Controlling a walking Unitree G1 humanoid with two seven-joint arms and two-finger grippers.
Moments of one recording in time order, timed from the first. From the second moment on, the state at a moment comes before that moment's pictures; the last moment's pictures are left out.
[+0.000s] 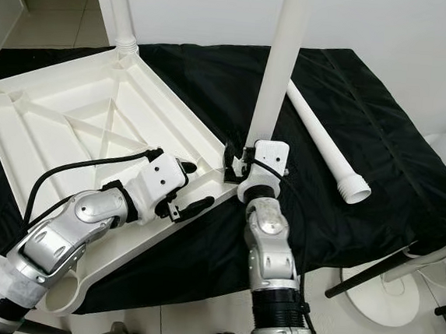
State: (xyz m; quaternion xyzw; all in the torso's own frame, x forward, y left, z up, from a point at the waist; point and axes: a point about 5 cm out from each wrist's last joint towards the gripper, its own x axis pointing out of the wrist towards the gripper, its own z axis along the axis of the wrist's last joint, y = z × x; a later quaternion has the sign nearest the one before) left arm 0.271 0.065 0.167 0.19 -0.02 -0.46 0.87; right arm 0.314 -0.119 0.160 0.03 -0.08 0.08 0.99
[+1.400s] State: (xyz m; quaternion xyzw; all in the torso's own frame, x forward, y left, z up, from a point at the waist) left arm 0.271 0.065 0.167 0.19 -0.02 -0.46 0.87; right arm 0.349 -0.165 0.152 -0.10 -0.02 0.32 0.94
